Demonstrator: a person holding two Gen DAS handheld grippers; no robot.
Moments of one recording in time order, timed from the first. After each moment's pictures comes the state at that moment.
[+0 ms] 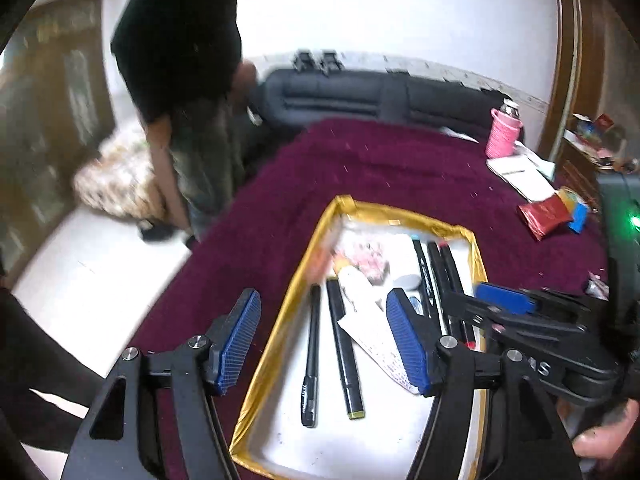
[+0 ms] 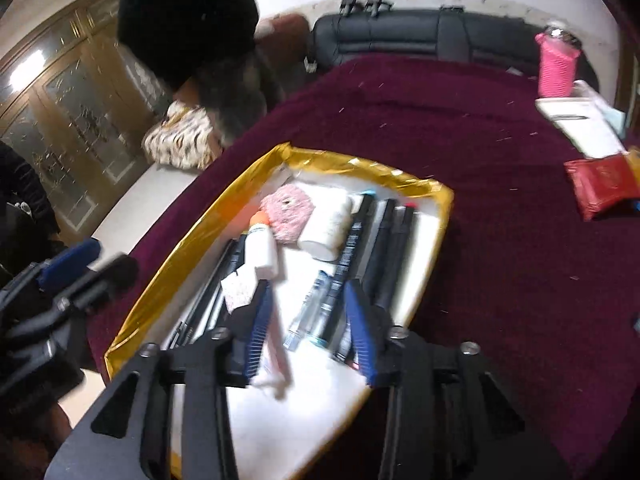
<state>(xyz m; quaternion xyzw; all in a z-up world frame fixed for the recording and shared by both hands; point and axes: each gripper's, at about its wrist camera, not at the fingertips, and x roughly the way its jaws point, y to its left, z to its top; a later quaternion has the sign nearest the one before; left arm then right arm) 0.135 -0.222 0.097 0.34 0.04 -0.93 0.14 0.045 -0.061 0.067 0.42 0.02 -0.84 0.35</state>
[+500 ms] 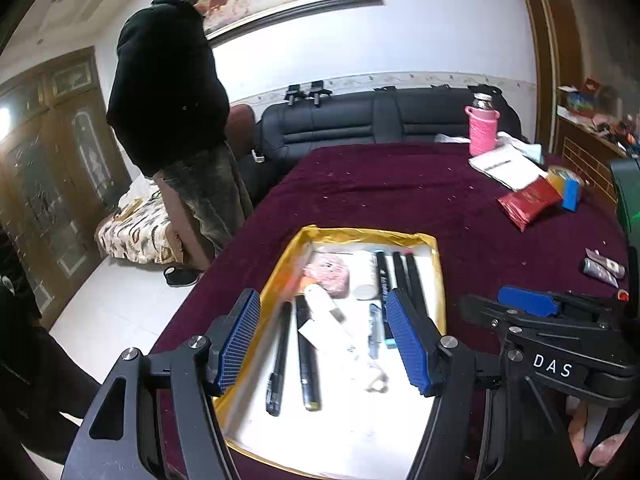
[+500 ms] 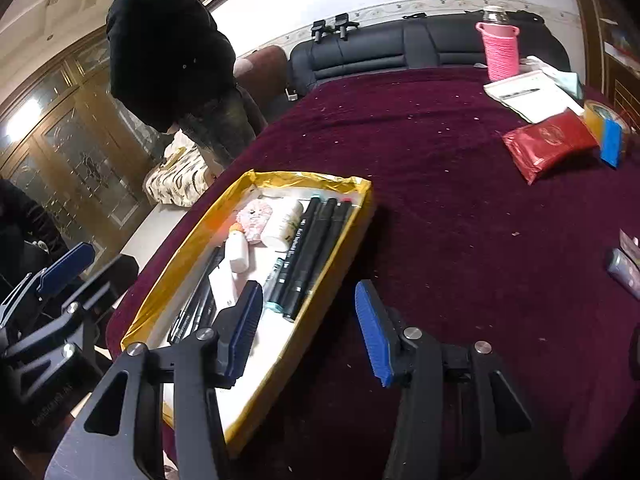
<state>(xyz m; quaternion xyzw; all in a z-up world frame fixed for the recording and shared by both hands) 0.145 -0.140 0.117 0.32 -0.05 -0.93 0.16 0.059 0.012 0.077 0.41 -0.06 -0.85 0.33</state>
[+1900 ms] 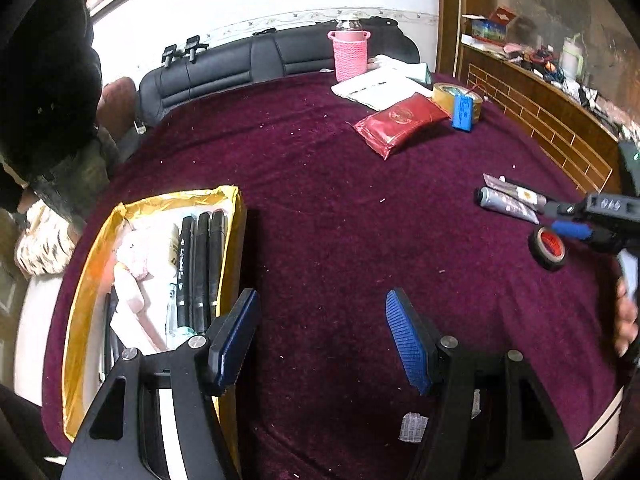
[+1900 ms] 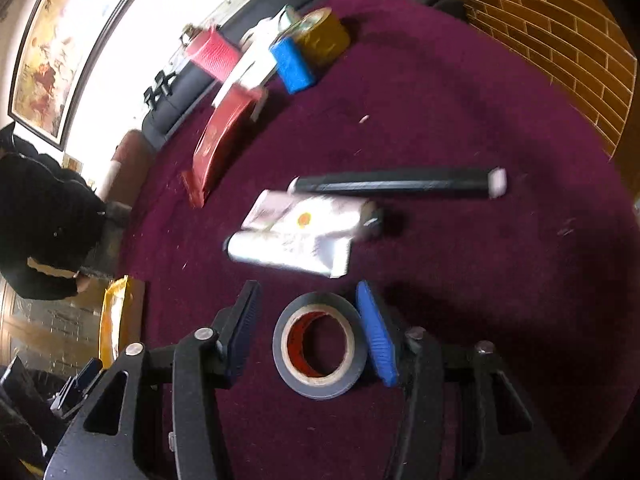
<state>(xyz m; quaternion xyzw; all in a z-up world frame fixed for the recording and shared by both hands) 0.086 -0.014 0.076 0.43 -0.05 -0.90 -0.03 -0.017 0.312 0.006 0.48 -0.27 -0.82 0.14</state>
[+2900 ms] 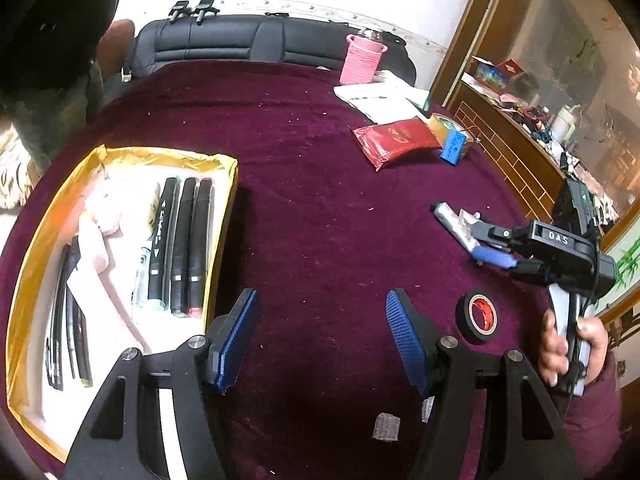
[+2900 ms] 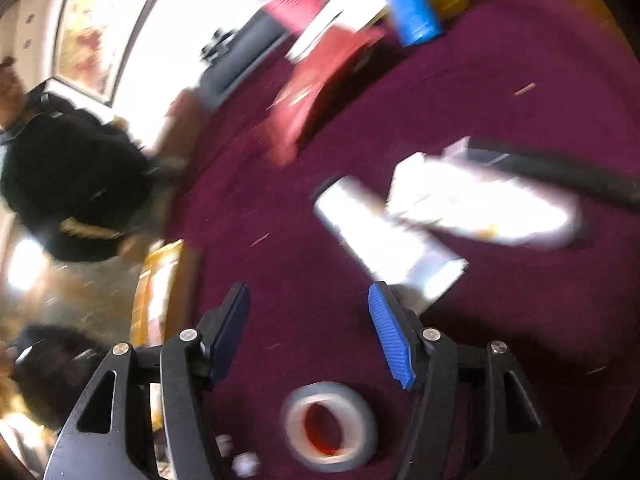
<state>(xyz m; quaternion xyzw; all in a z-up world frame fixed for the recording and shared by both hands) 0.085 -0.056 0.070 0.44 0.09 -0.89 -0.07 -0.034 0.246 0.005 0.50 -0.28 -0.78 0.27</state>
